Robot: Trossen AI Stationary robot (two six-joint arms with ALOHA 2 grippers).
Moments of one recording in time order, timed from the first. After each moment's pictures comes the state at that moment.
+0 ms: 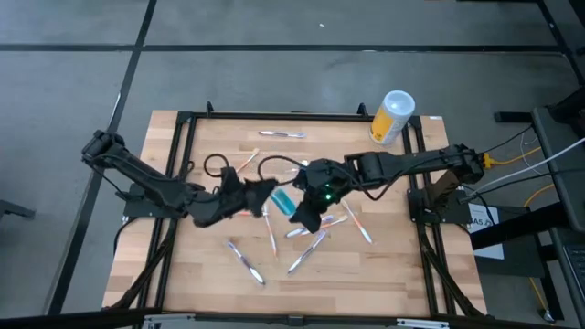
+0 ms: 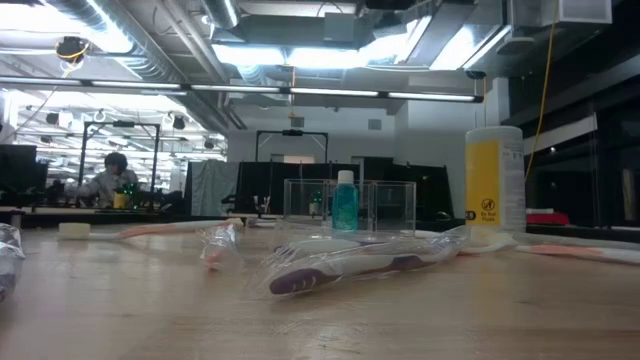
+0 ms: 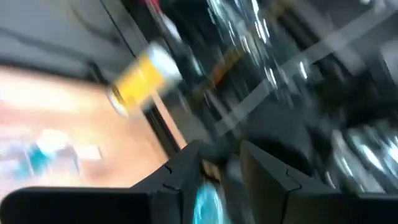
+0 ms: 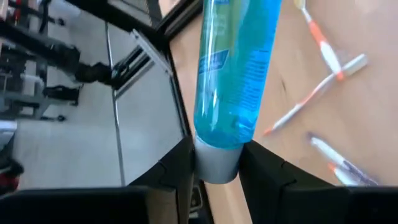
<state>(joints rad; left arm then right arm) -0.47 1.27 0.98 0.19 -0.99 -0.98 0.17 1.71 1.68 -0.68 -0.25 0.80</state>
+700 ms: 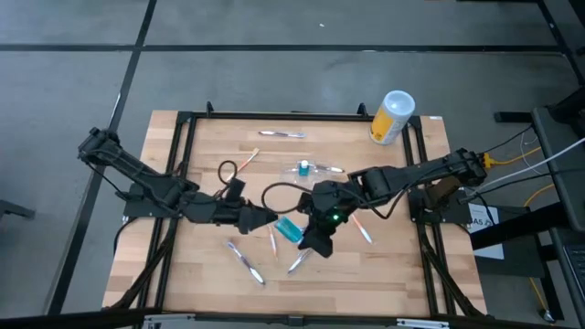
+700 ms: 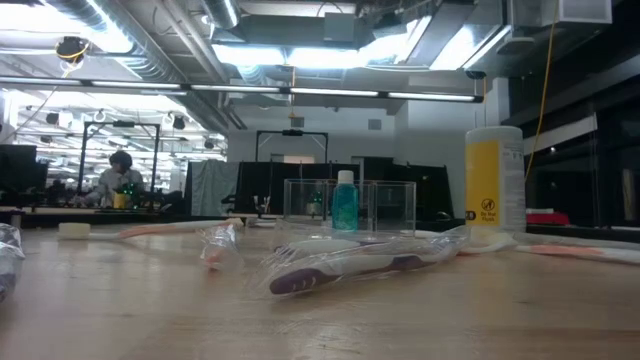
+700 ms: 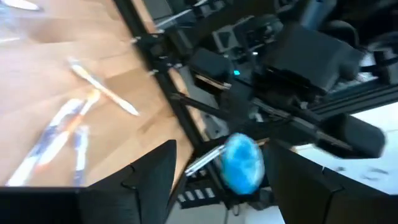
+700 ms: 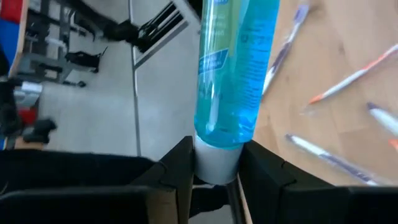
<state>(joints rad) -0.48 1.22 0.98 0.01 -0.53 -1.26 0.30 1.71 1.68 -0.66 -0.31 0.83</state>
